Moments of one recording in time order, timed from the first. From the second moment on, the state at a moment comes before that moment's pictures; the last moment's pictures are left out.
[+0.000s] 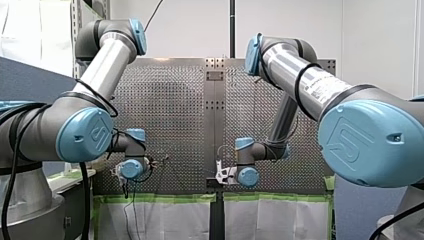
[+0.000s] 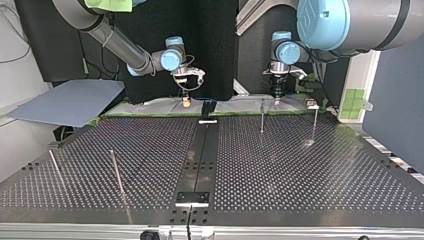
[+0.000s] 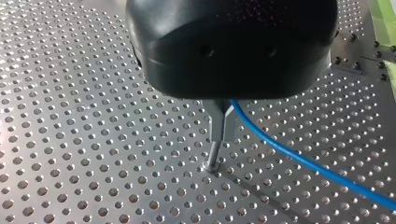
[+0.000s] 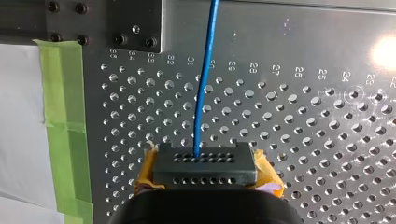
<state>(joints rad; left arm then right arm) -0.04 -2.30 -2.14 -1.93 -1.63 -1.85 2.19 -0.55 1.52 -0.79 1.68 1.53</state>
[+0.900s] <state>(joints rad) -0.02 -2.38 -2.09 -1.96 -1.62 -1.86 2.18 -0.55 1.50 -0.76 1.68 1.51</state>
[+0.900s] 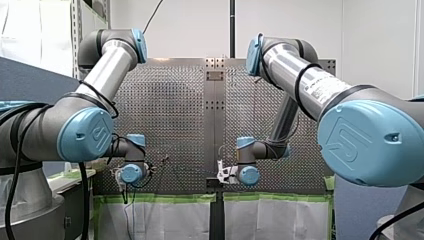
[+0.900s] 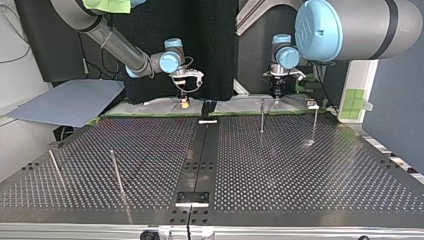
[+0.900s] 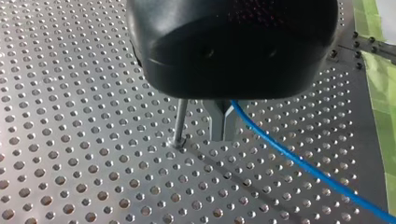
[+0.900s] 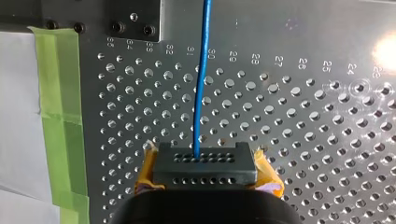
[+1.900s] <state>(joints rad) 0.00 -2.29 -2.09 -1.98 -1.64 -1.83 2.20 -0.55 1.48 -0.68 1.68 1.46</state>
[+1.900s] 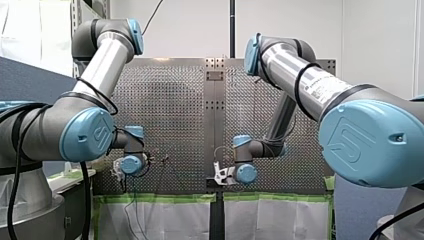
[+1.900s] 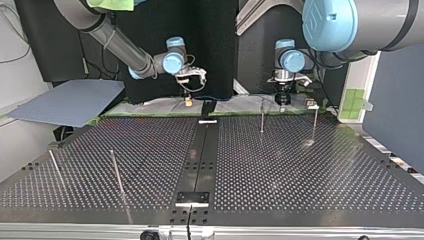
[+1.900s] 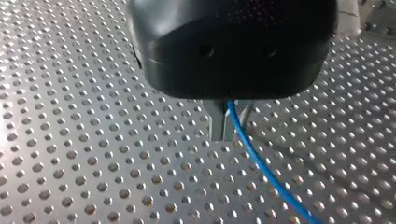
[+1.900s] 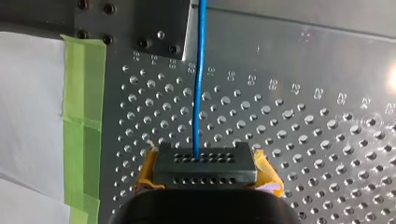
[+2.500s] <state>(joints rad) 0.00 -2.29 -2.09 -2.08 -1.66 -1.74 2.20 -0.54 1.48 -0.67 1.69 1.45</state>
